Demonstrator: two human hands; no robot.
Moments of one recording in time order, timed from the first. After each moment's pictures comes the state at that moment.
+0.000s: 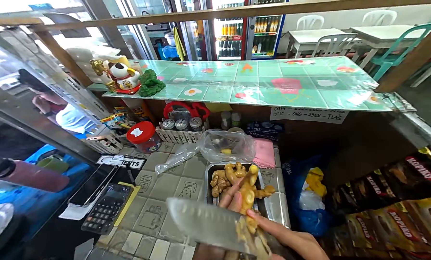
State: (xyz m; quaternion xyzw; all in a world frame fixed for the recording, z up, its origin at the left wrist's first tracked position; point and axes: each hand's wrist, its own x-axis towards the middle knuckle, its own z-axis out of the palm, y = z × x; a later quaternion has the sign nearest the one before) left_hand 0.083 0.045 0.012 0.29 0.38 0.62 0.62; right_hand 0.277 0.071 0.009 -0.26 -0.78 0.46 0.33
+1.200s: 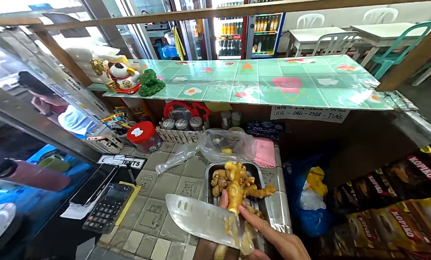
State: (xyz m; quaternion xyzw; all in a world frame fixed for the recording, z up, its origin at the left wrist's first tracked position) left_hand 0.077 0.040 -0.014 0.02 0.23 0.64 0.73; right_hand 0.256 0.062 -0.018 -0.31 -0.80 0.40 0.31
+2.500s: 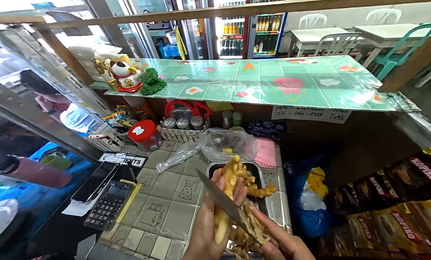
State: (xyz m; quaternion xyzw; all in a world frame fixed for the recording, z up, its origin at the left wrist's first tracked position) left_hand 0.068 0.066 0.006 0.02 0.29 0.70 0.66; right_hand 0.269 0.060 -0.010 -0.32 -0.70 0.57 0.28
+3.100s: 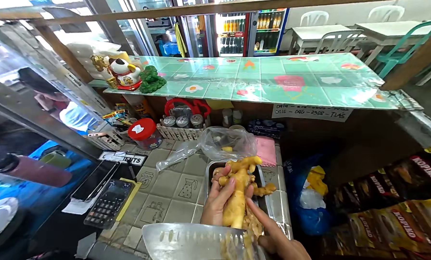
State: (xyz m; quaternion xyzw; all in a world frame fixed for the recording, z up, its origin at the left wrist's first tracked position) left_hand 0.079 0.076 0.016 0.09 0.35 0.68 0.64; right_hand 0.261 0.055 0.004 -0.31 -0.78 0.48 0.27
